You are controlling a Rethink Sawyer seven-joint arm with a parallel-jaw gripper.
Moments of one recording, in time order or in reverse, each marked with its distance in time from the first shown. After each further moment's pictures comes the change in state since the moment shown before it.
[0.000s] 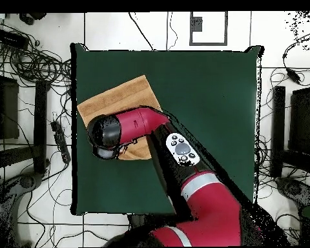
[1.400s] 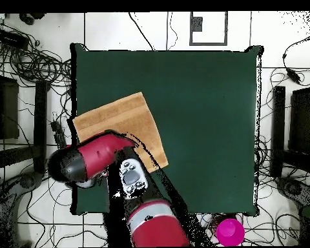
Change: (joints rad) arm 0.250 -0.171 -0.159 0.163 0.010 -0.104 0.002
